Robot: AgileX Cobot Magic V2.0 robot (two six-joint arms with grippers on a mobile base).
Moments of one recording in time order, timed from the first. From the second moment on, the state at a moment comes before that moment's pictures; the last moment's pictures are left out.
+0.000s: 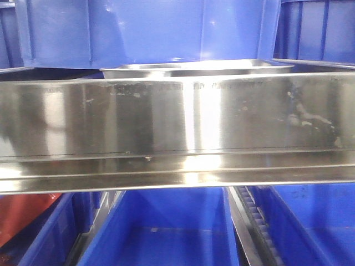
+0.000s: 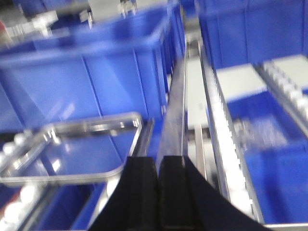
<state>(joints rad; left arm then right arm) -0.02 0.19 -0.52 -0.25 0.48 0.01 0.01 0.43 -0.72 0.26 0.67 0.02</state>
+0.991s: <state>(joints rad) -0.33 1.11 -1.02 -0.48 0.54 0.14 0.18 1.08 -1.02 0.25 0.71 -0.02</state>
